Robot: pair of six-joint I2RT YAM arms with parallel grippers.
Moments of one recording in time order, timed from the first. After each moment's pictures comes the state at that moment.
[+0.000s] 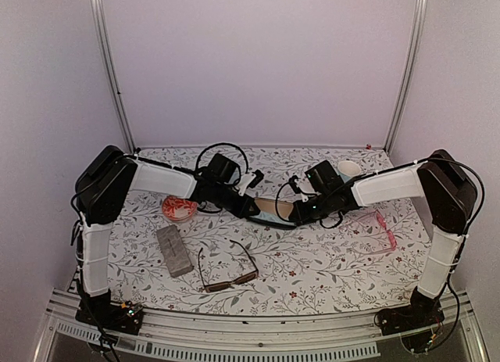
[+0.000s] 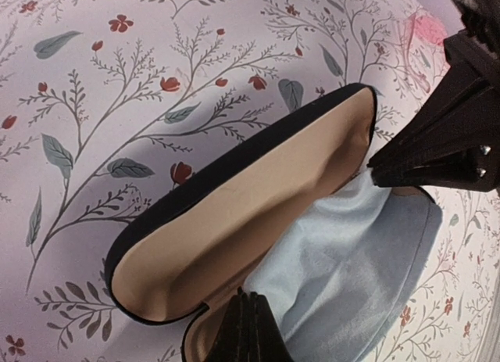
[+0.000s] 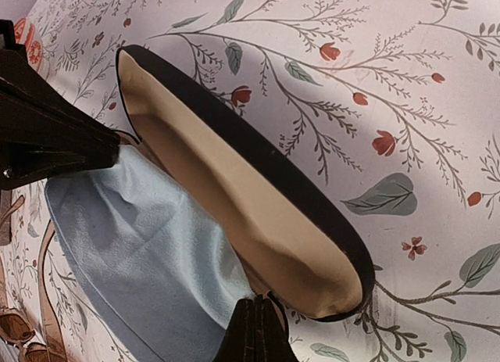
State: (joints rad) left arm -0.69 2.12 1.36 -0.07 0.40 -0.08; right arm 0.66 1.87 1.07 -0.12 -0.20 0.31
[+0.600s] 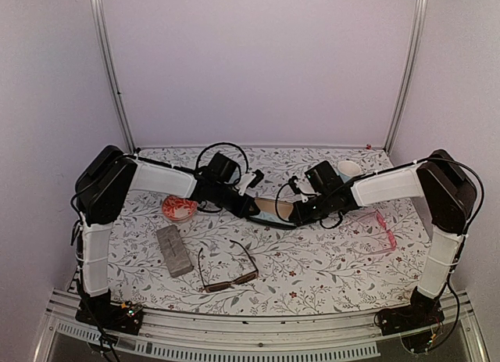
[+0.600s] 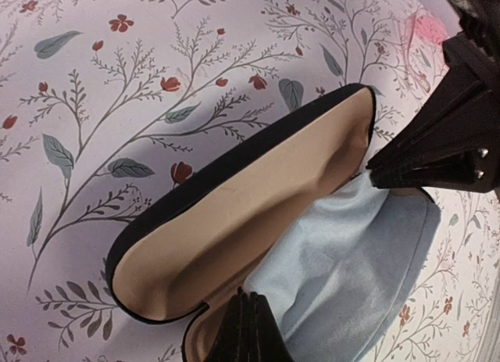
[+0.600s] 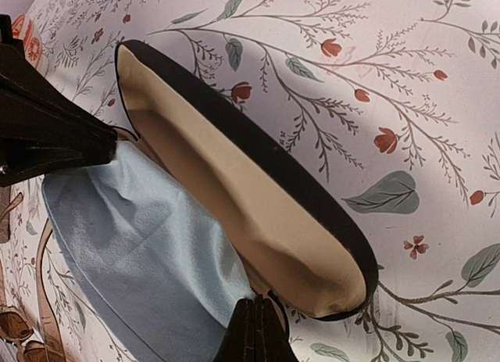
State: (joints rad) left arm -0.69 2.12 1.37 -0.09 0.40 -0.08; right arm 0.66 1.87 1.08 -0.13 -0.20 0.30
